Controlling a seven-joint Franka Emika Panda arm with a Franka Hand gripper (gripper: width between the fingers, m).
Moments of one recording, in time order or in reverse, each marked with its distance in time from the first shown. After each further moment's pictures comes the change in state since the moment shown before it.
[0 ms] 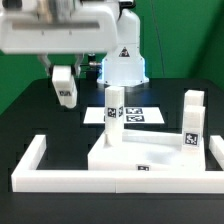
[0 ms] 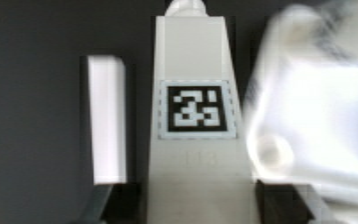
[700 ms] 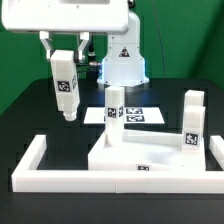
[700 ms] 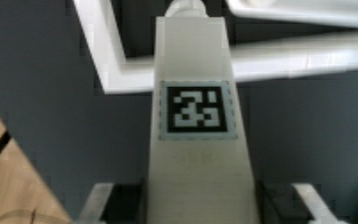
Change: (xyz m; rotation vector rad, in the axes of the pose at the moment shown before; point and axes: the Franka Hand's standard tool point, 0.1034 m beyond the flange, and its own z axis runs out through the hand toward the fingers) arm 0.025 -0.013 -0.008 -0.076 0.526 0.071
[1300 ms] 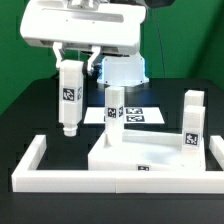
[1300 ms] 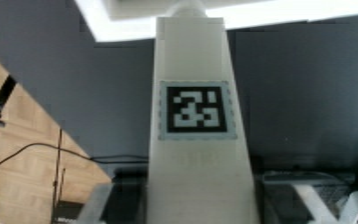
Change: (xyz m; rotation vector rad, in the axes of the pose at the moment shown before) arm -0.015 -0.007 0.011 -0.063 0.196 -0.017
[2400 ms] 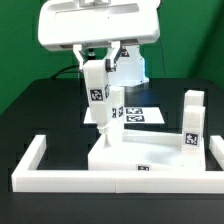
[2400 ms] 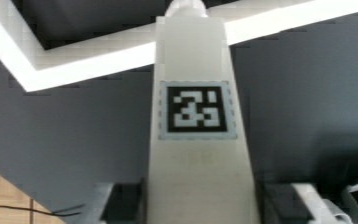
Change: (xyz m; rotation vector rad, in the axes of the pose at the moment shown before) arm -0.001 -0.037 -0.005 0.124 -0.124 0.113
